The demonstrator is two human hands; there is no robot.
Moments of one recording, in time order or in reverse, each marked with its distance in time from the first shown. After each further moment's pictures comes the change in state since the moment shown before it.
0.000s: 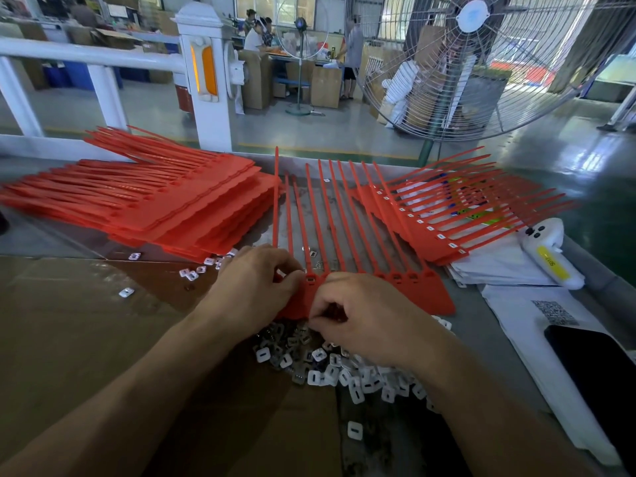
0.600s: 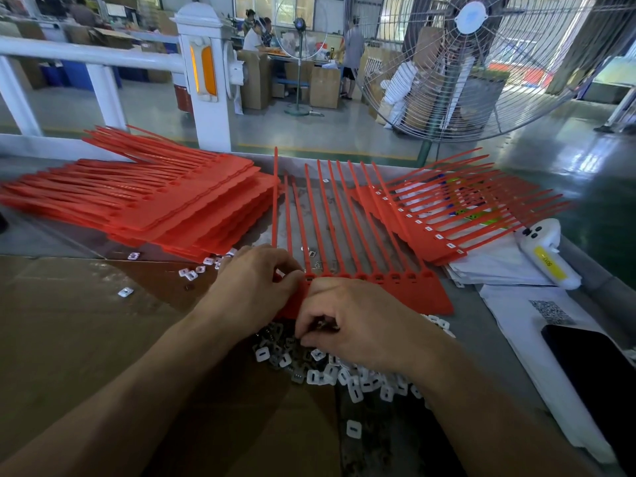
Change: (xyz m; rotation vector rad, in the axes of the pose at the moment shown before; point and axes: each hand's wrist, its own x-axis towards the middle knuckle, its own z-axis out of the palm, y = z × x) left_hand 0.001 -0.002 0.000 -0.005 -0.027 -0.009; right_hand 0.003 -0.001 0.004 -0.048 -0.078 -0.136
